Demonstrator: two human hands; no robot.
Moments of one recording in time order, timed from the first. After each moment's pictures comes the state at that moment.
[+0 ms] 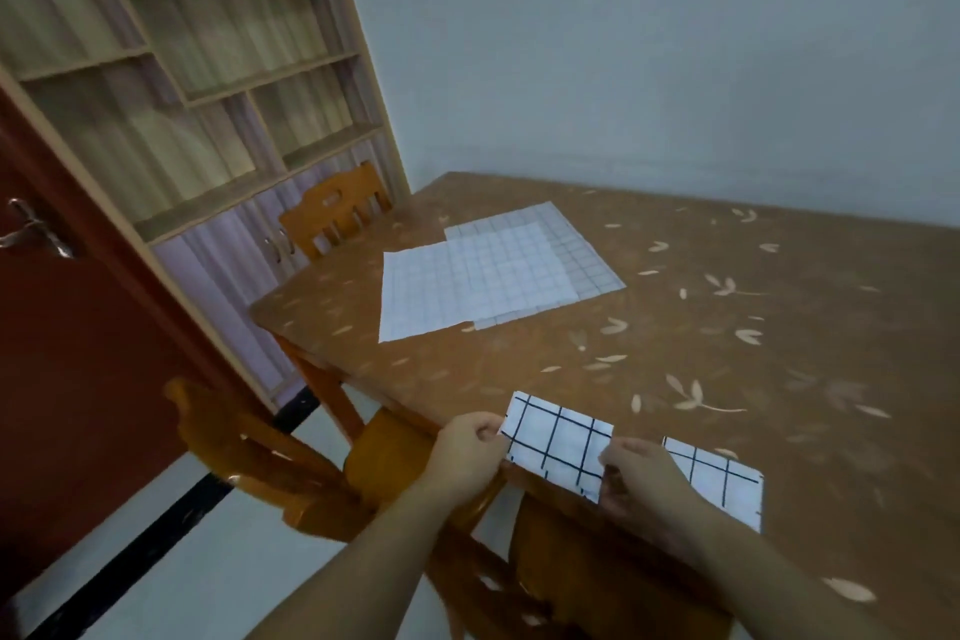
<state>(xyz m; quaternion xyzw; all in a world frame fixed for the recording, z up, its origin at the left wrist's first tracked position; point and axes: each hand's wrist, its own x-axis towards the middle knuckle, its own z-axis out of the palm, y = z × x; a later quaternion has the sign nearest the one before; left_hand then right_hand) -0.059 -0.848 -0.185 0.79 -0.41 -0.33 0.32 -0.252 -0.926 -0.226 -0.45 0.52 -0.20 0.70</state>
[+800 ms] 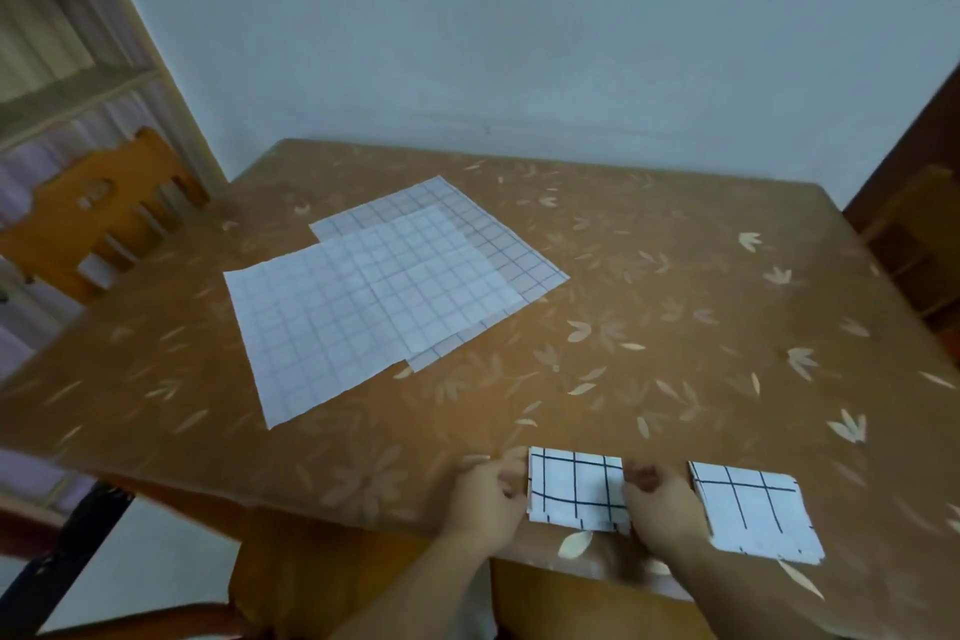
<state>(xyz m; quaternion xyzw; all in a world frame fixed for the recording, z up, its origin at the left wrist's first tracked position) 0.050 -0.990 -0.315 0.71 -0.53 -0.43 0.16 -0.153 -0.994 -0.307 -0.44 0.79 -0.19 0.38</state>
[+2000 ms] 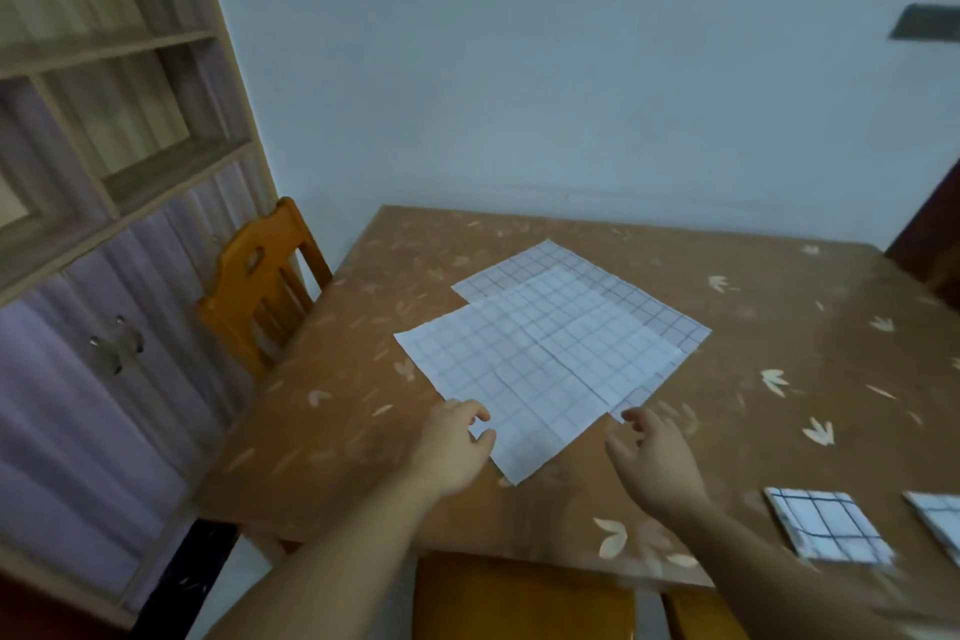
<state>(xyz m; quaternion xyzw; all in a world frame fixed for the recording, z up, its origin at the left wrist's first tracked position) 0.457 -1.042 -0.223 0.63 -0.70 -0.27 0.19 0.215 -1.005 -0.207 -0.58 0.75 -0.24 0.21</state>
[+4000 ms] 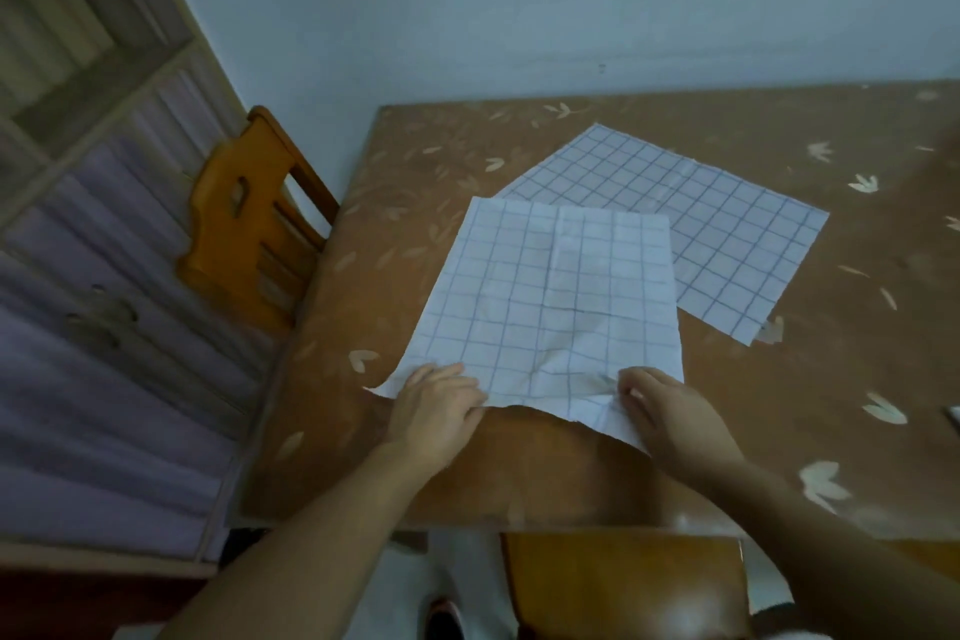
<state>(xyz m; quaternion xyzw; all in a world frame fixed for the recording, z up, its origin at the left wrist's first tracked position) 0.591 -1.110 -0.322 0.50 -0.86 -0.06 0.09 0.306 -1.064 -0.316 -0.72 0.65 -0.17 0.17</state>
